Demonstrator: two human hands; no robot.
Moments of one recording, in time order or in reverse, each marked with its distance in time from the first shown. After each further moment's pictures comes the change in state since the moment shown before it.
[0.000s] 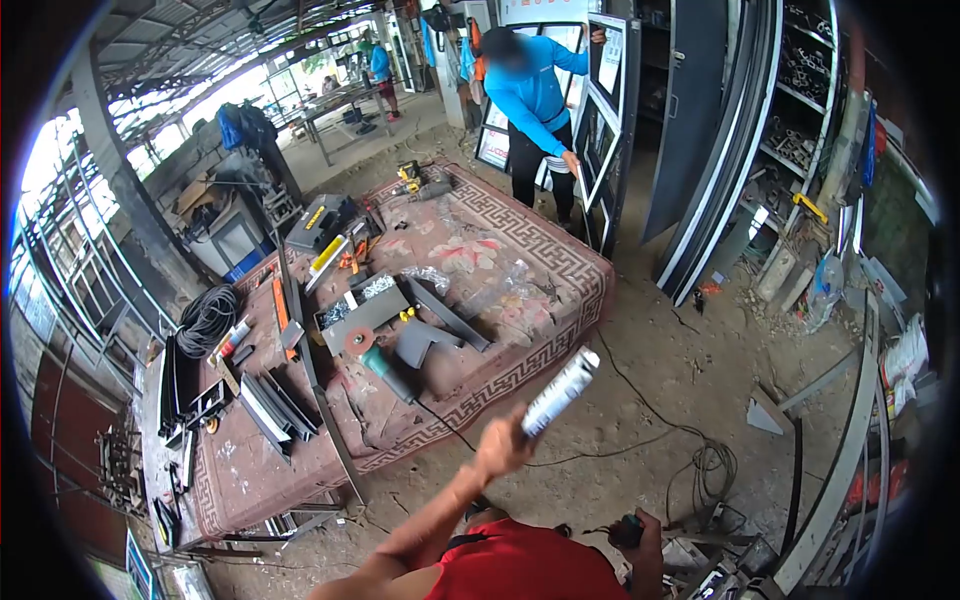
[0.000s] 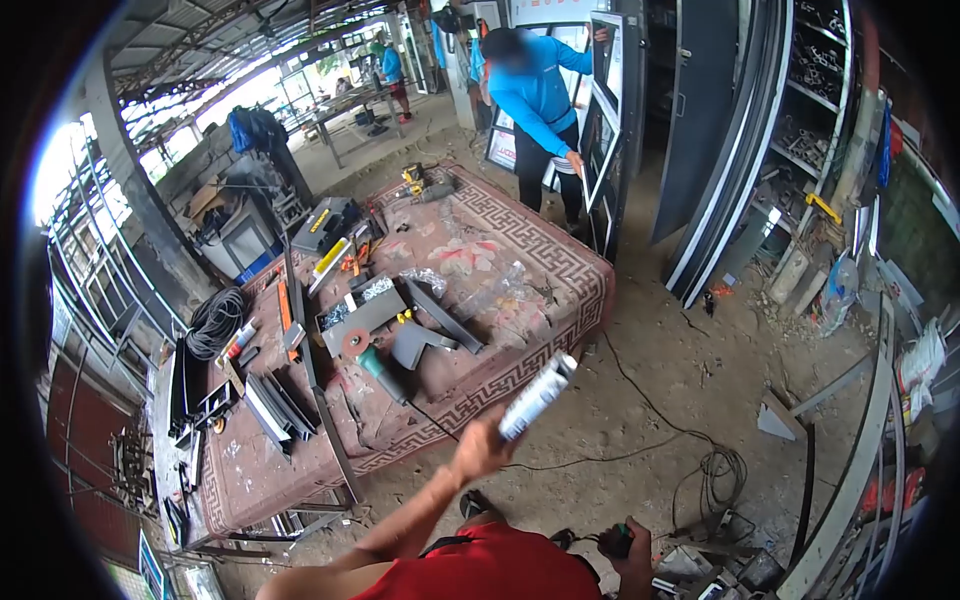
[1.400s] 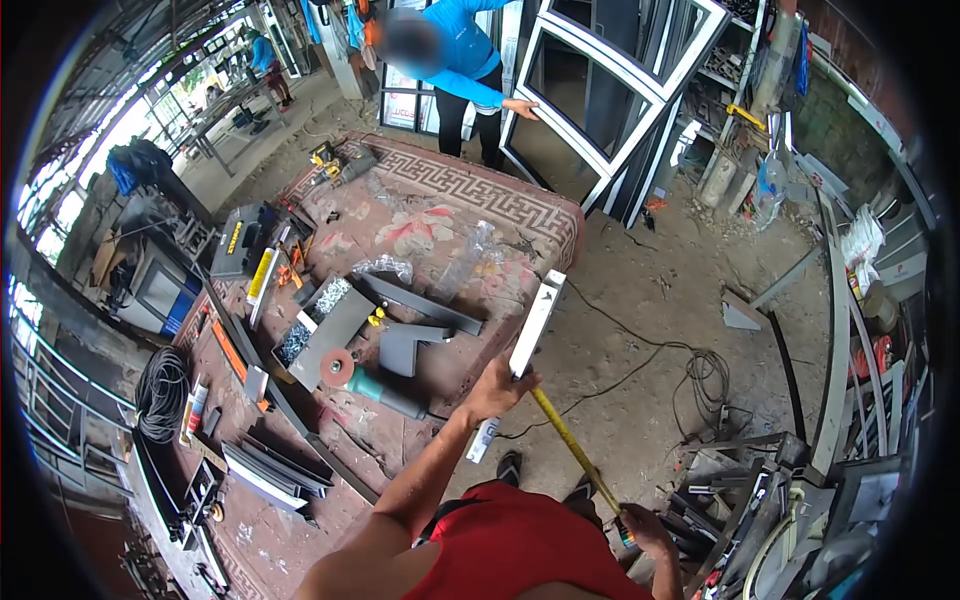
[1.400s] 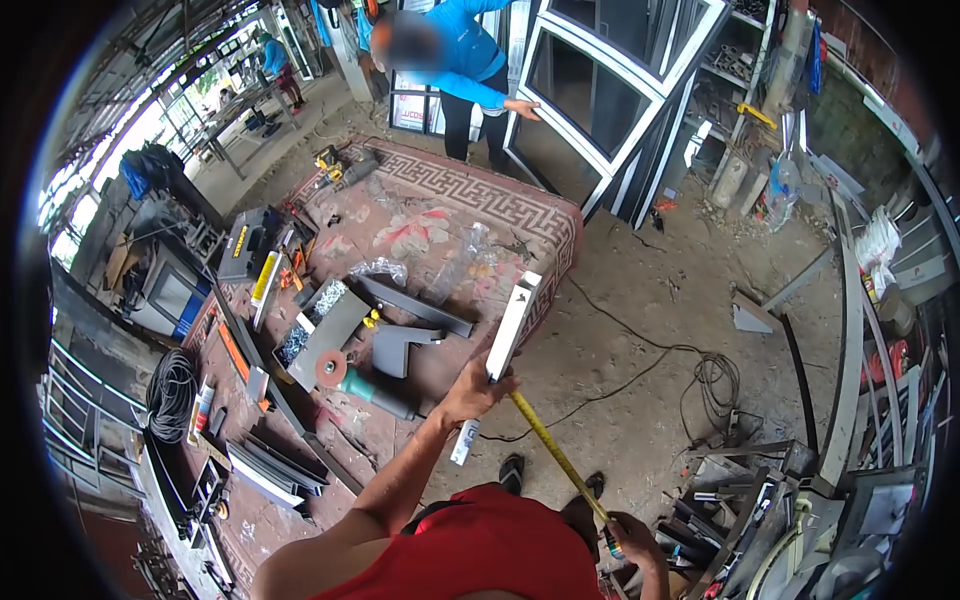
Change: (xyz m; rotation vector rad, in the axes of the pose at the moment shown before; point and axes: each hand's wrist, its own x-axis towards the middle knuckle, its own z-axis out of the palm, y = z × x) left_hand 0.095 -0.097 -0.074 -0.432 -0.456 0.027; right_hand -0.105 0.138 0.112 -1.093 0.031 -0.394
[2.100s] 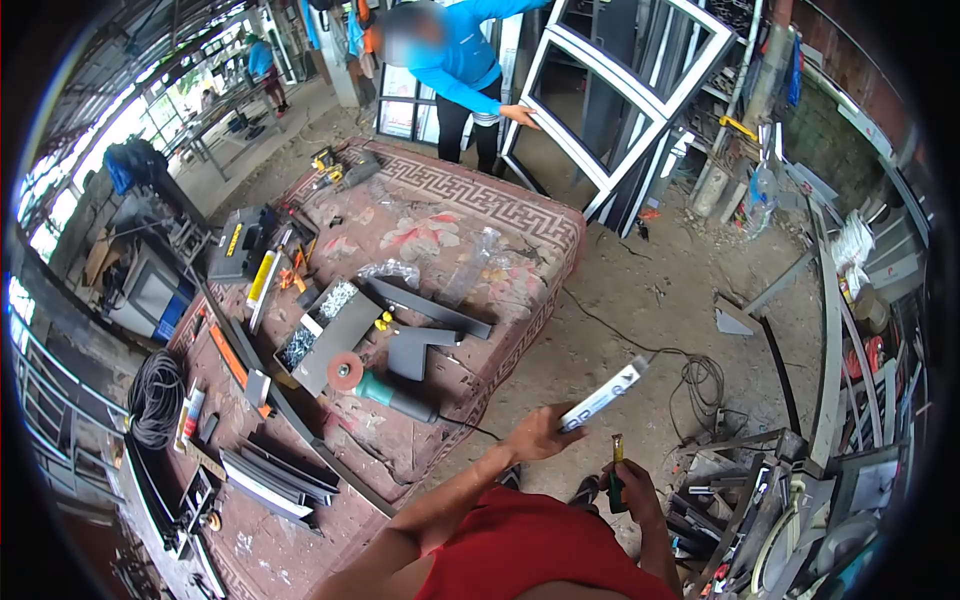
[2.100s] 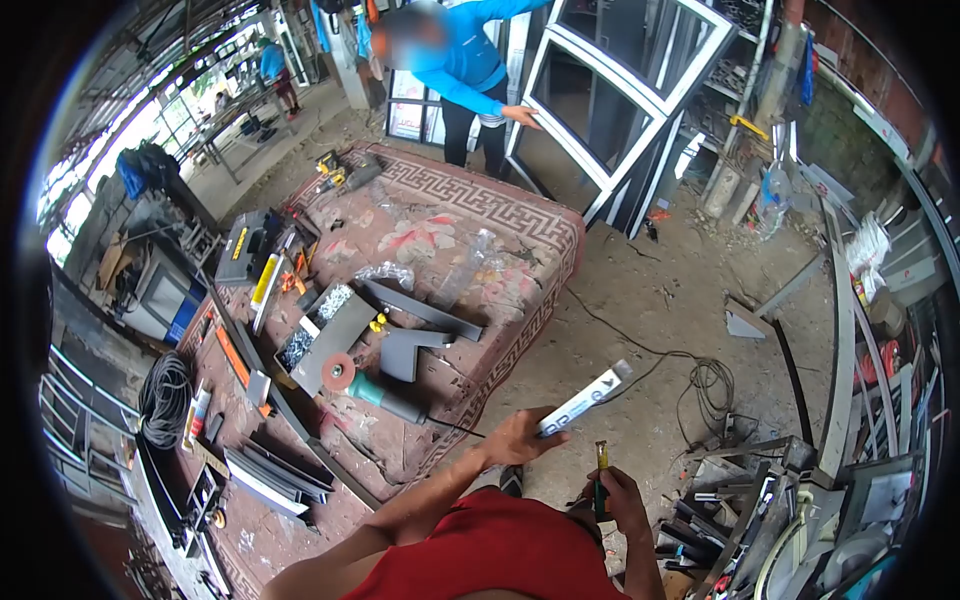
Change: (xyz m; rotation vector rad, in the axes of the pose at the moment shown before) left_hand -0.054 0.018 0.042 0.164 -0.255 0.049; right_hand 0.053 -0.092 0.045 0.514 0.077 -0.091
